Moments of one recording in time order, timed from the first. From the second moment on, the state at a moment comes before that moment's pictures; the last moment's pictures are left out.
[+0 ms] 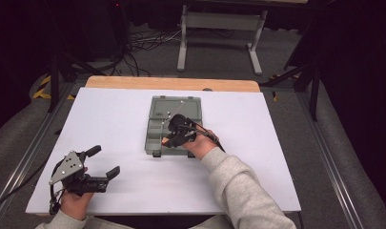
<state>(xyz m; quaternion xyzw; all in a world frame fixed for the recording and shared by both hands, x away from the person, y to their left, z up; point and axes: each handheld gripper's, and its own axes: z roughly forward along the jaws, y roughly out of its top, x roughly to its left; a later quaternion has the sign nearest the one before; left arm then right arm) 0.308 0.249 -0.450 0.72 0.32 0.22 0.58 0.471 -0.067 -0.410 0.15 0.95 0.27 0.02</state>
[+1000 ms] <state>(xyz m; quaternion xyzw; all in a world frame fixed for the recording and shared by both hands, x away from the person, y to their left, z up) 0.308 0.248 -0.450 0.72 0.31 0.22 0.58 0.467 -0.070 -0.396 0.16 0.93 0.32 0.06</state>
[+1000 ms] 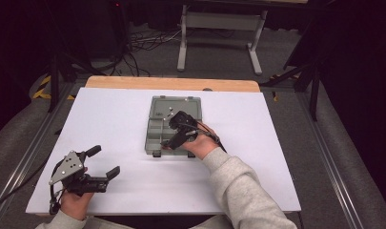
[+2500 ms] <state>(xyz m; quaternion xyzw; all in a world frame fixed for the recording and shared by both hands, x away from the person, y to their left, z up) 0.308 0.248 -0.450 0.72 0.31 0.22 0.58 0.415 -0.102 -0.345 0.14 0.89 0.40 0.13</state>
